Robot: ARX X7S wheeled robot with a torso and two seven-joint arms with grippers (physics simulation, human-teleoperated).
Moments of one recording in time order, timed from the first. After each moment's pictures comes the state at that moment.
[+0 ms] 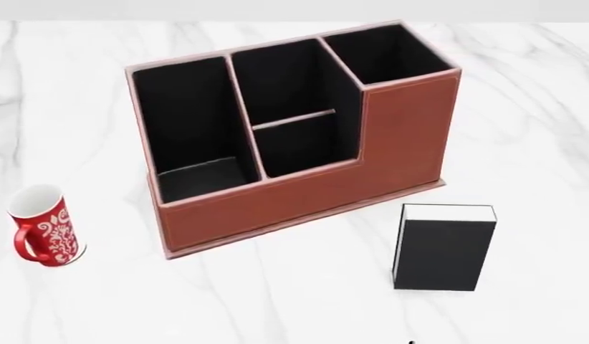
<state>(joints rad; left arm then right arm) 0.29 -0.19 0.14 0.25 0.07 0.74 -0.48 -0.26 0.20 -0.16 -0.21 0.12 -0.61 0.31</state>
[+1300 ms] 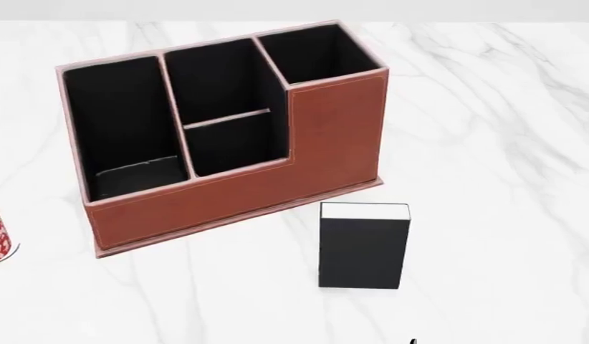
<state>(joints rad) 0.29 -0.22 0.17 0.25 0.07 0.73 -0.52 -0.25 0.23 -0.18 -0.21 0.12 -0.61 0.35</state>
